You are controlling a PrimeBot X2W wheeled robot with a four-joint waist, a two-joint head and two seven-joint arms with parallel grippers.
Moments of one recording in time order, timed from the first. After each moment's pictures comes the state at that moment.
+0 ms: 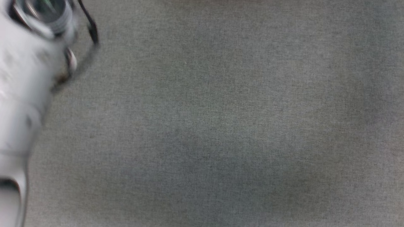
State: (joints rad) left arm -1.38 0.46 -0.67 0.54 -1.68 -0.13 -0.01; right arm -1.45 -0.31 0.03 1.02 0.39 0.13 -0.07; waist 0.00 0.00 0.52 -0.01
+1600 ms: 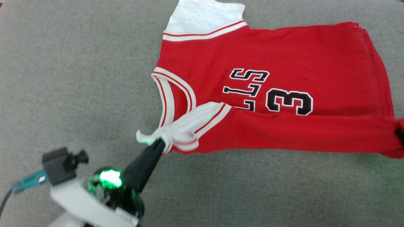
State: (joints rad) left arm -0.21 0.73 -0.60 -0.40 -1.39 -0.13 -0.26; right arm 0.04 -0.35 -0.25 -0.43 0.67 0.13 0.56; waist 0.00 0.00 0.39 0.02
